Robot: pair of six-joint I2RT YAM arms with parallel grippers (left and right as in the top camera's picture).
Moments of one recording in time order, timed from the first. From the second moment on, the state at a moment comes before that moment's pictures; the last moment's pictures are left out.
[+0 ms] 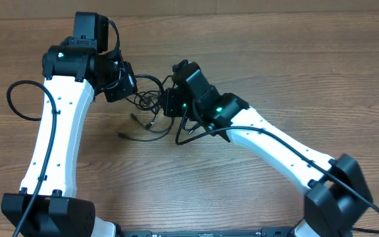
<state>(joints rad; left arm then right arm) -0.09 1.67 1.72 -1.20 0.21 -2.01 0.75 1.78 1.39 -0.40 -0.12 0.75</state>
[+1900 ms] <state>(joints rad) -0.05 1.67 1.72 -1.25 0.01 -1.93 0.73 1.72 1.39 -0.41 -0.63 0.37</state>
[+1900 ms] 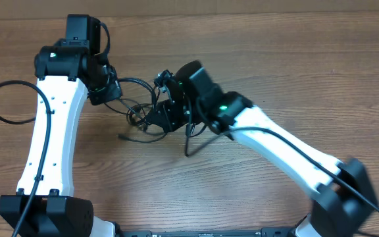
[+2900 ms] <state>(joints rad) -0.05 1.67 1.72 -0.91 0.40 -0.70 0.55 1.57 1.39 -0.52 -0.49 0.47</state>
